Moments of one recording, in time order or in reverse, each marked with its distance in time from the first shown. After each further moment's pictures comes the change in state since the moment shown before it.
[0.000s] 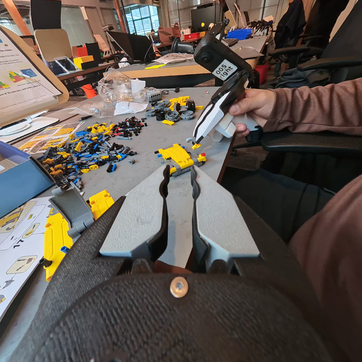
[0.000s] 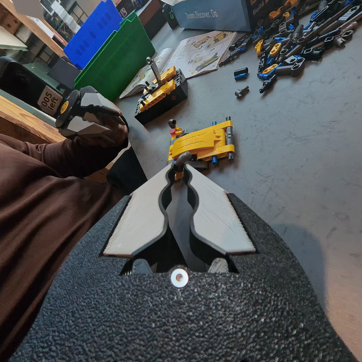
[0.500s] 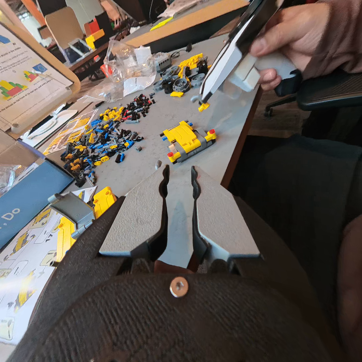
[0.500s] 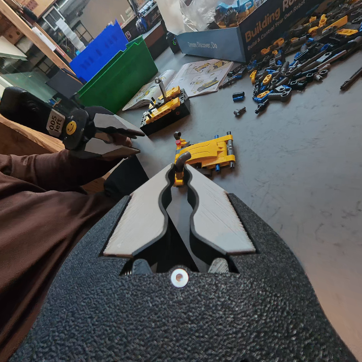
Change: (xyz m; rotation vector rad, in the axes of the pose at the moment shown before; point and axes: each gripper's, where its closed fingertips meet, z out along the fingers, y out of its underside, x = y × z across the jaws) left arm 0.002 0.023 0.018 -0.182 -0.121 0.193; right arm -0.009 -0.013 -0.013 0.082 0.026 -0.055
